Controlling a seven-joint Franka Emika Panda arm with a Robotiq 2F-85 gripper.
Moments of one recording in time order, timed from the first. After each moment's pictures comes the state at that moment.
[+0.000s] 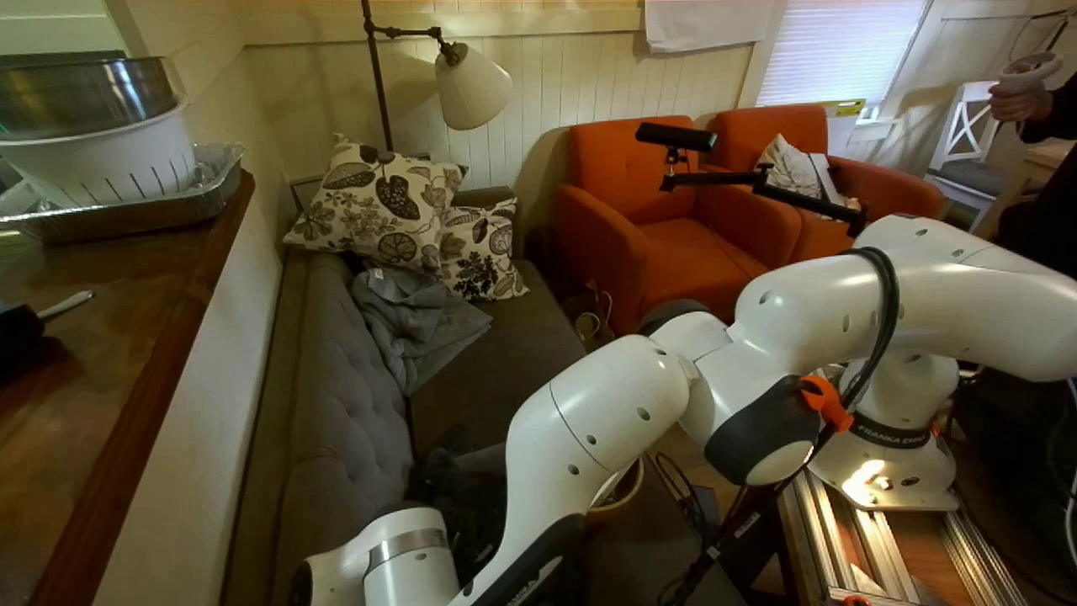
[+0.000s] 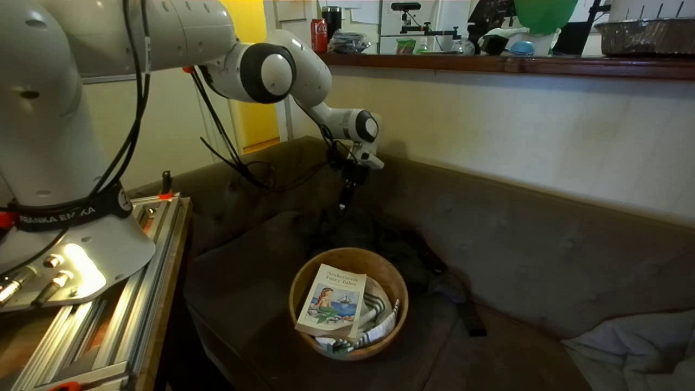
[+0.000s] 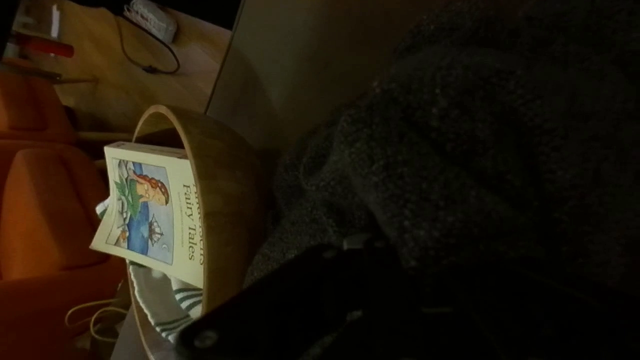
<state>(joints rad) 0.52 1.48 -0.03 -0.73 -0.12 1.49 1.08</state>
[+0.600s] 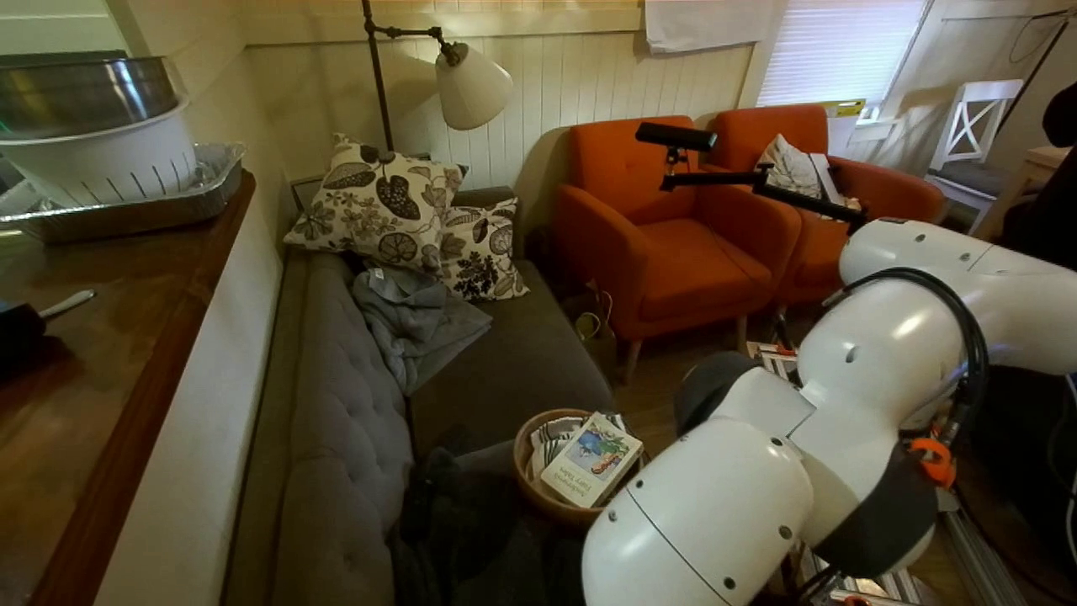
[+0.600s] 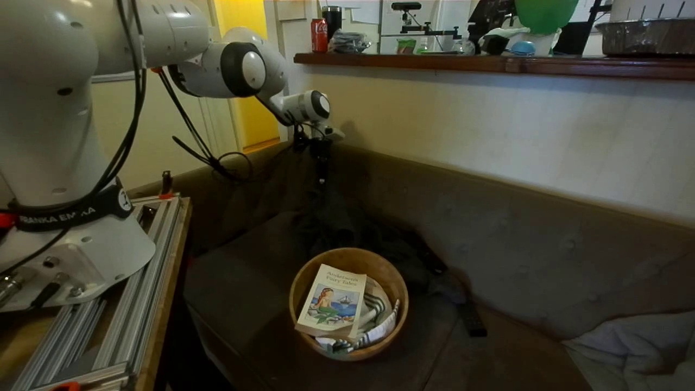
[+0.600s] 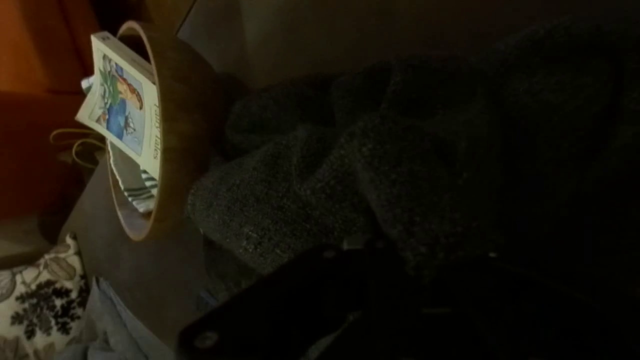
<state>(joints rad) 0.81 1.48 -0.06 -0.64 -0.27 1.49 0.99</state>
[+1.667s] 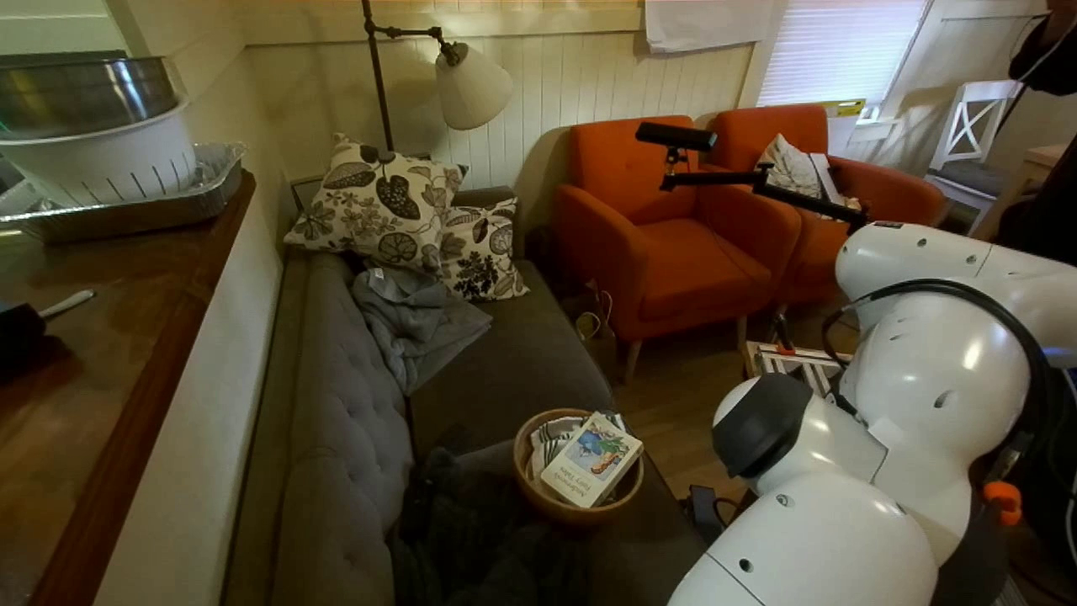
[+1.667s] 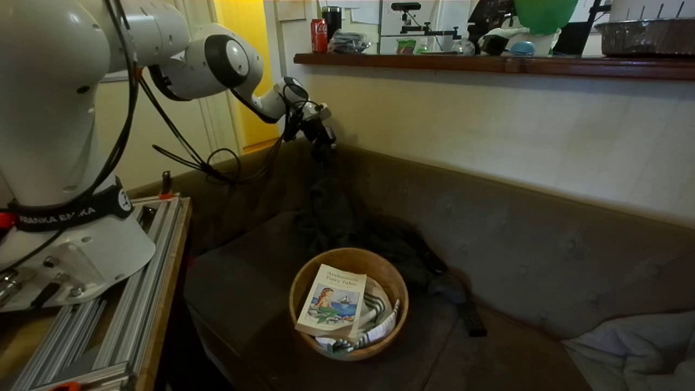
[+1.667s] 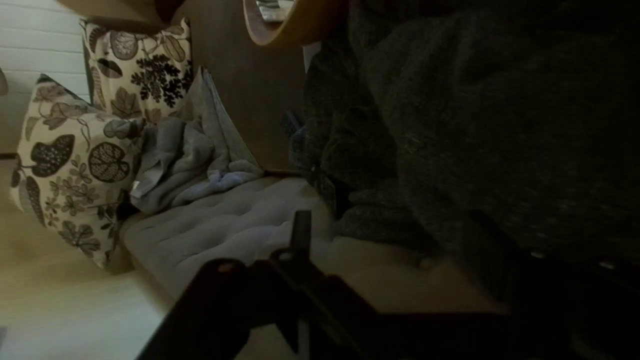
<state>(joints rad) 1.00 1.48 -0.25 -0.56 -0.49 1.42 0.66</state>
